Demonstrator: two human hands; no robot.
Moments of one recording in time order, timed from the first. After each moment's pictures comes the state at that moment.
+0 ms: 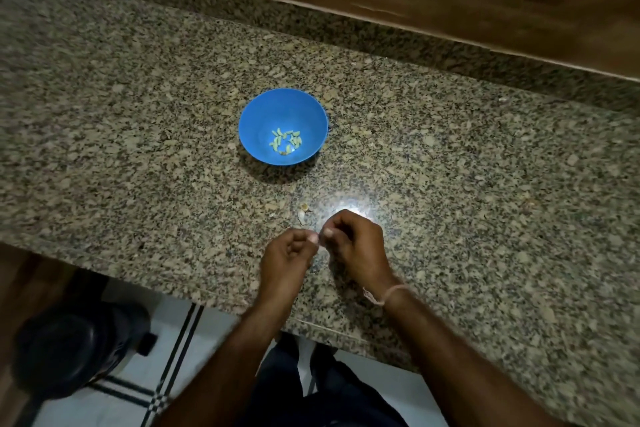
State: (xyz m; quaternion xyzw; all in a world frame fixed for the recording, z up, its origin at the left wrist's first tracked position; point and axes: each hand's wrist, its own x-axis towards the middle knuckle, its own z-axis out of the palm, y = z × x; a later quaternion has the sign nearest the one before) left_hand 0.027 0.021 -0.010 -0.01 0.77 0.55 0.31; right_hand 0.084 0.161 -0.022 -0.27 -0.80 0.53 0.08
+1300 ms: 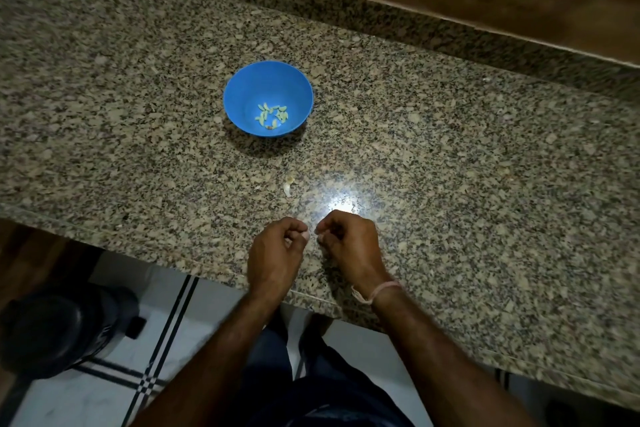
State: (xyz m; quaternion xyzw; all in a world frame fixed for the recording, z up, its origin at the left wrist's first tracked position) left_hand 0.058 0.014 -0.021 0.12 0.89 0.39 0.22; right_hand 0.132 0.147 -0.018 -0.31 -0.81 0.50 0.03
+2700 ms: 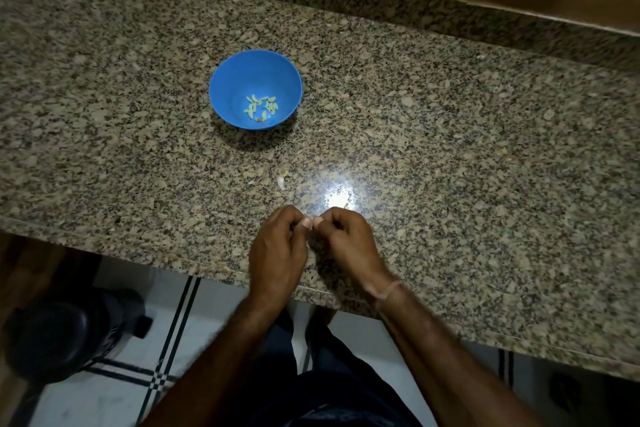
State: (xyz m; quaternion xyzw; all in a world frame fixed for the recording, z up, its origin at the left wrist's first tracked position) left_hand 0.069 0.016 0.001 0.21 0.88 0.40 0.16; right_hand 0.134 0.136 0.004 -0.36 -0.68 0.64 0.02
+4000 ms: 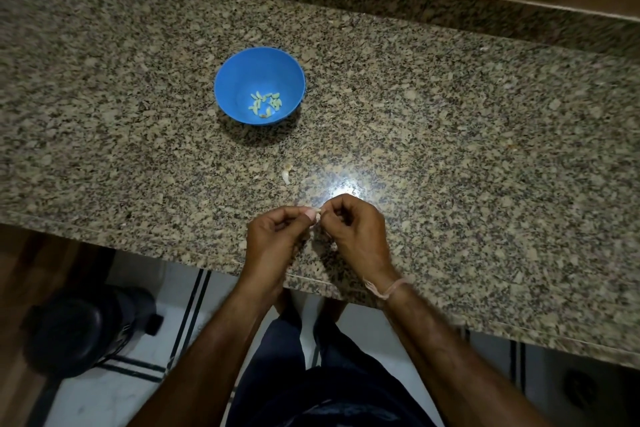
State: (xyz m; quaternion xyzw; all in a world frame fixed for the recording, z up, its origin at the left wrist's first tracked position) left_hand 0.064 0.011 0.025 -0.04 0.69 0.63 0.35; right_hand 0.143 0.133 0.006 -0.33 -0.70 0.62 0.13
